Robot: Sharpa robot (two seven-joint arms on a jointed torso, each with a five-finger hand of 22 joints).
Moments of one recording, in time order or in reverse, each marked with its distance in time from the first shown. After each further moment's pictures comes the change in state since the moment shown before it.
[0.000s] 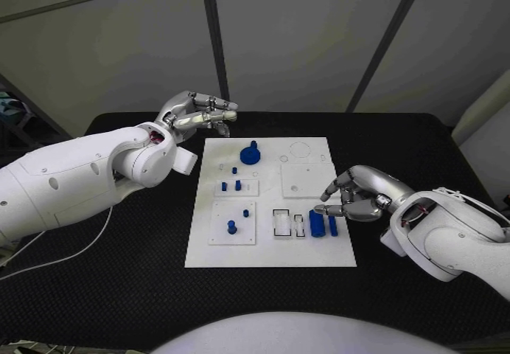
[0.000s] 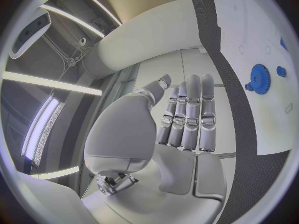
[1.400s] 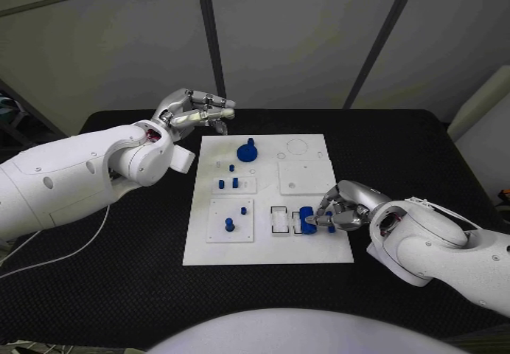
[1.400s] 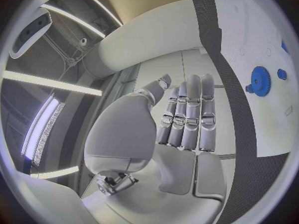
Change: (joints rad) left arm 0.000 -0.005 -0.002 0.009 0.000 0.000 0.000; left_hand 0.000 0.000 0.000 0.000 0.000 0.000 0.000 0.000 0.000 0.000 0.000 0.000 0.000 -0.003 0.003 0.000 0.000 0.000 0.000 0.000 0.000 0.000; right arm -0.065 0.108 -0.003 -0.046 -0.078 0.046 -0.243; right_hand 0.058 0.033 -0.153 0.098 0.019 -0.059 -0.009 0.118 0.110 0.000 0.000 0.155 0.203 0.000 0.000 0.024 0.000 0.000 0.015 -0.002 0.021 0.041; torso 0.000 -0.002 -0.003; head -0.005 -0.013
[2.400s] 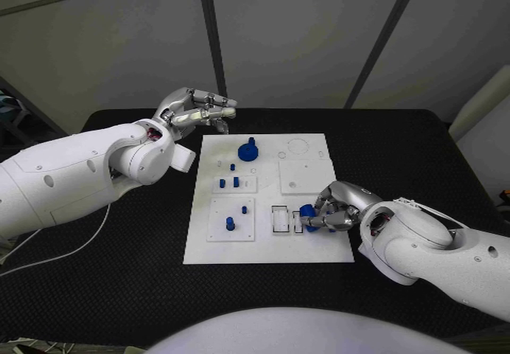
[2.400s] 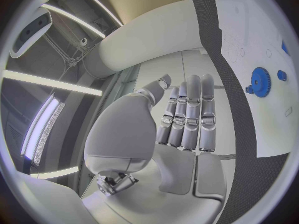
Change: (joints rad) left arm 0.000 -0.003 0.000 0.003 0.000 0.004 -0.002; left_hand 0.000 0.000 0.000 0.000 0.000 0.000 0.000 0.000 0.000 -0.004 0.004 0.000 0.000 0.000 0.000 0.000 -0.001 0.000 0.000 0.000 -0.004 0.000; right arm -0.020 0.050 0.007 -0.028 -0.048 0.005 -0.028; right_hand 0.098 0.012 -0.033 -0.025 0.217 -0.031 0.001 0.042 0.041 0.001 0.000 0.007 0.025 0.000 0.001 0.004 0.000 0.000 0.001 -0.001 0.000 0.006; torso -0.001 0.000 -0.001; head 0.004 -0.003
